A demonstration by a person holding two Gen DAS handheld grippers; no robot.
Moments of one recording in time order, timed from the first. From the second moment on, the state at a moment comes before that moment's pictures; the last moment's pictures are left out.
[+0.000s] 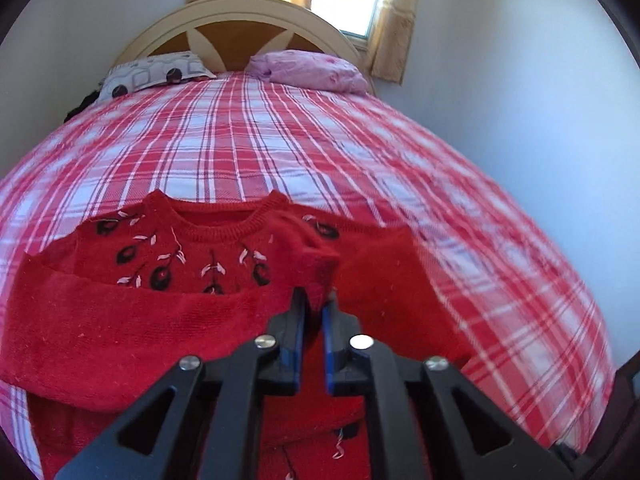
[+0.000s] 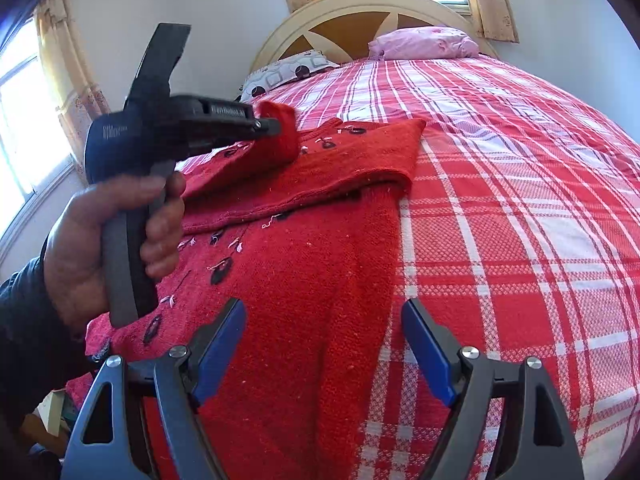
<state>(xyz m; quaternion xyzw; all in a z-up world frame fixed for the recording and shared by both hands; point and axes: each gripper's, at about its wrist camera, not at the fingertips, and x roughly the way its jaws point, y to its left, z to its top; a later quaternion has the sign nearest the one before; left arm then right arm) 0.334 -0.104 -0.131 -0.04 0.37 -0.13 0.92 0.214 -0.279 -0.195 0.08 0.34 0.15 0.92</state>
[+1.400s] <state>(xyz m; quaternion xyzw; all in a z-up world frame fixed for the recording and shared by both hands) 0.282 0.109 -0.191 0.01 0.42 0.08 0.91 0.320 -0.241 -0.151 0.08 0.39 0.18 0.90</state>
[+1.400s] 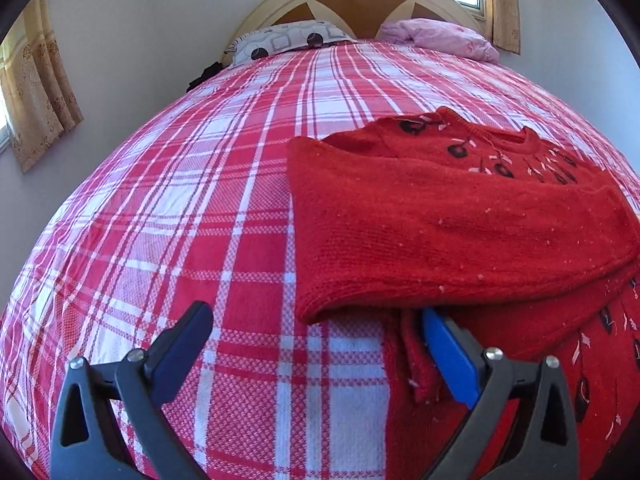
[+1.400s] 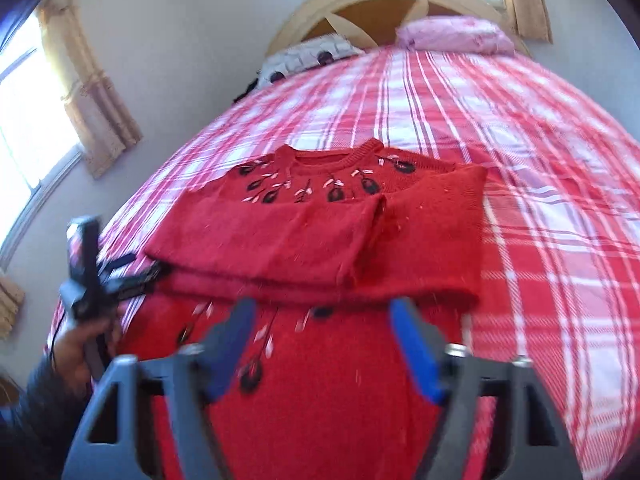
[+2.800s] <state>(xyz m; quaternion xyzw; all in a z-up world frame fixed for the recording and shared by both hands) 0.285 0.131 -0.198 -0.07 0.43 0.07 0.90 0.349 -0.288 -0.162 0.08 0.38 0.10 0.92</state>
